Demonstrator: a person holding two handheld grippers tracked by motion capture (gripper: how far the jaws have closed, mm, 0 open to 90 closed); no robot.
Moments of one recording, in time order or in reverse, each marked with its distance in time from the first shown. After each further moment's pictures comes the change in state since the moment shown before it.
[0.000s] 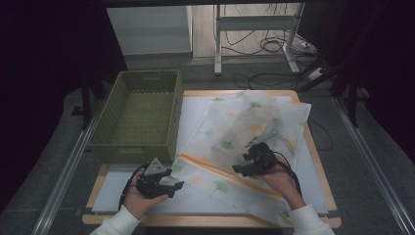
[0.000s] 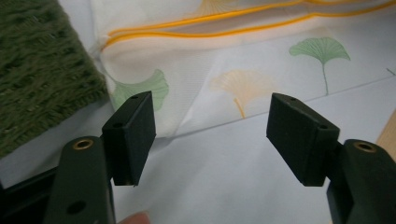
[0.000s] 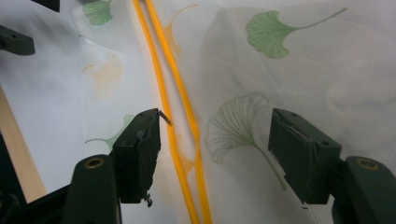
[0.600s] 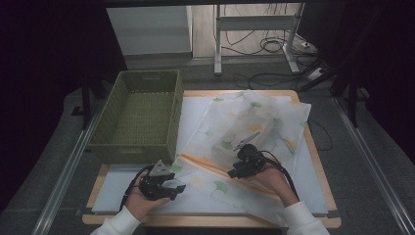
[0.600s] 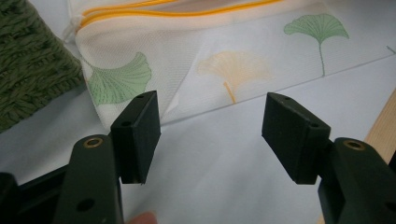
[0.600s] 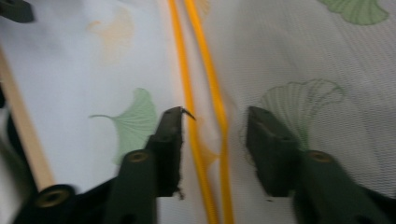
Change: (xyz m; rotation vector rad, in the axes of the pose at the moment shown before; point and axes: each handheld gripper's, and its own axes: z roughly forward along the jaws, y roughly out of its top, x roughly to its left) left arm -0.006 -0.001 0.007 0.073 -0.027 0.022; right arm 0.004 0.009 0.033 0.195 0.117 -0.031
